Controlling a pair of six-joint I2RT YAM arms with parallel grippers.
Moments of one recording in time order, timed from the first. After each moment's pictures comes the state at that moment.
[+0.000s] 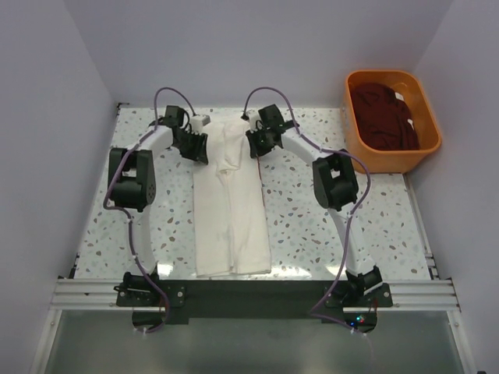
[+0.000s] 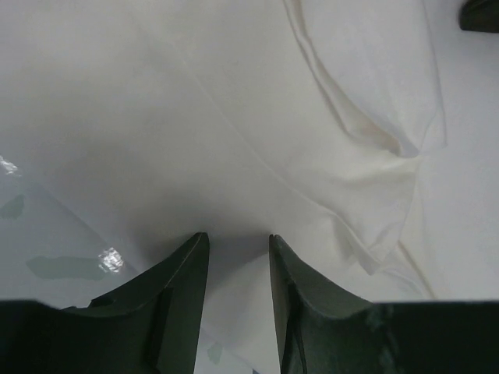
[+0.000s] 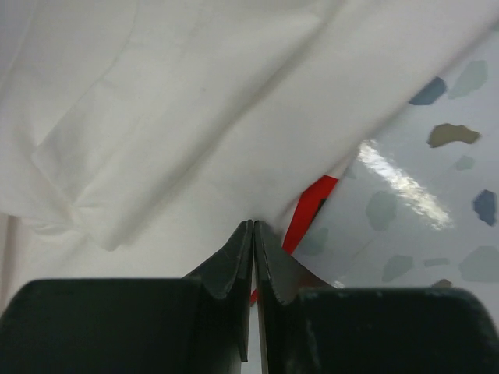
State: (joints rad) left arm -0.10 2.20 1.67 -0.60 0.47 0.19; right arm 0.47 2.46 2.09 -0.54 -0.29 -0.06
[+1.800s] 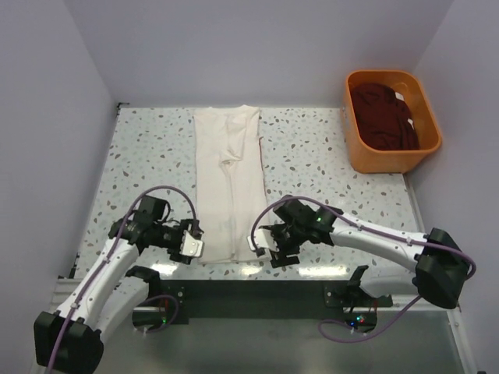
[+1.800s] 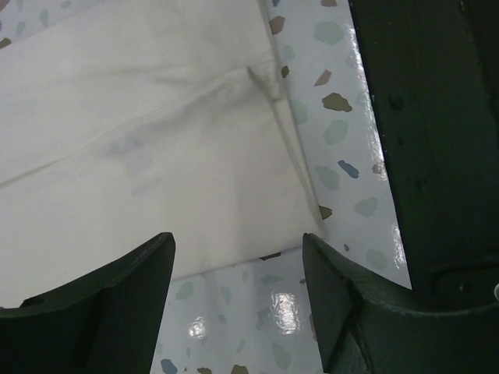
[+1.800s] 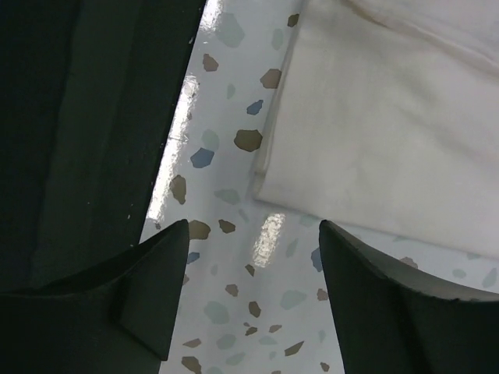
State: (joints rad) left arm -0.24 0.80 0.53 -0.91 0.83 1.40; right arm 0.94 1.26 0.79 -0.63 -0.47 -0.82
